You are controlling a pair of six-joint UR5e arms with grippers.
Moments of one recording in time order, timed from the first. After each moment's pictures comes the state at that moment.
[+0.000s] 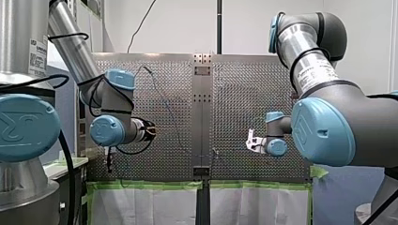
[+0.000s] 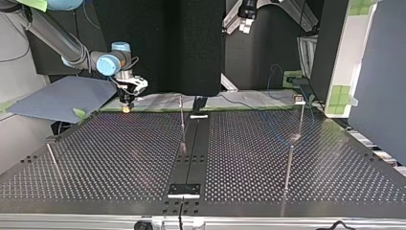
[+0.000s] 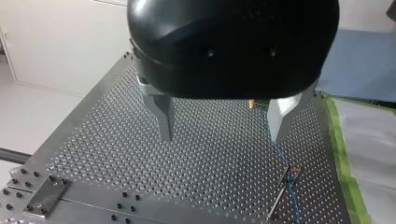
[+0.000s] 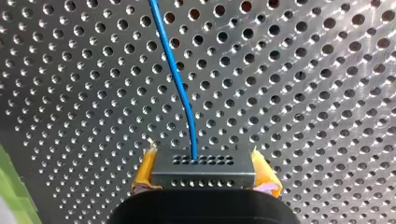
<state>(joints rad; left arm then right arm) -0.74 -1.61 -2.61 -2.16 -2.13 -1.80 1.83 -0.74 1.67 -0.81 1.52 1.71</state>
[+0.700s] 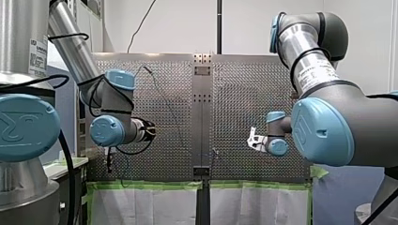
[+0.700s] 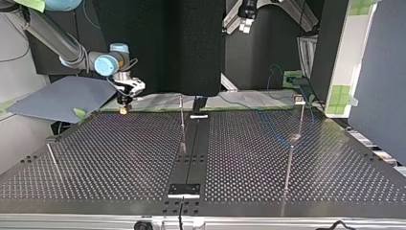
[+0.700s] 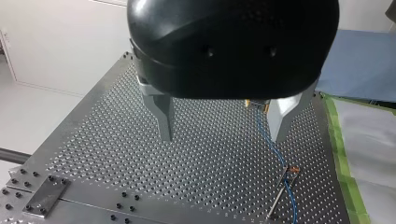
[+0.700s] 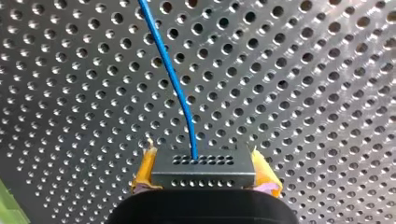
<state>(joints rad) -0.74 -1.61 -2.61 -2.16 -2.13 -1.80 1.82 -0.74 1.67 -0.83 1.52 1.78</state>
